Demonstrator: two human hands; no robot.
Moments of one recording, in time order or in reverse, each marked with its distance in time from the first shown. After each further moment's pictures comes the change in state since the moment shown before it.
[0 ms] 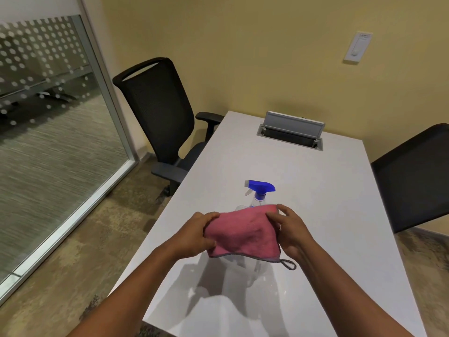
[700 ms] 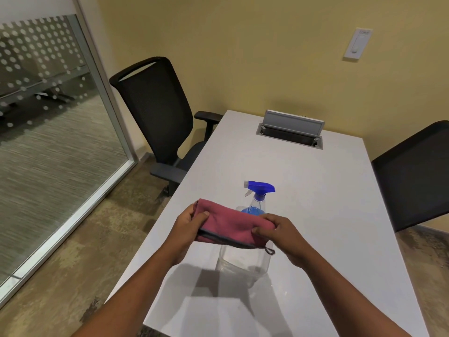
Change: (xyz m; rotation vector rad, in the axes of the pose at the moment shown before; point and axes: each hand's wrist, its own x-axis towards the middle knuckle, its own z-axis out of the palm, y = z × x) left_hand 0.009 -0.006 0.006 -0.856 0.255 -0.096; right_hand 0.002 0.012 -0.010 -0.607 -0.247 -0.254
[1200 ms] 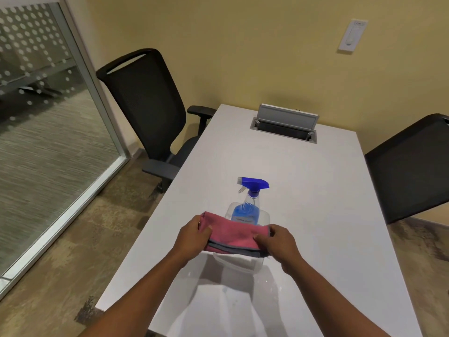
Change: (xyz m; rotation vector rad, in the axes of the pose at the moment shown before) left_hand 0.015 -0.036 0.018 0.617 0.045 -0.027; right_hand 0.004 0.046 0.009 -0.215 0.313 0.255
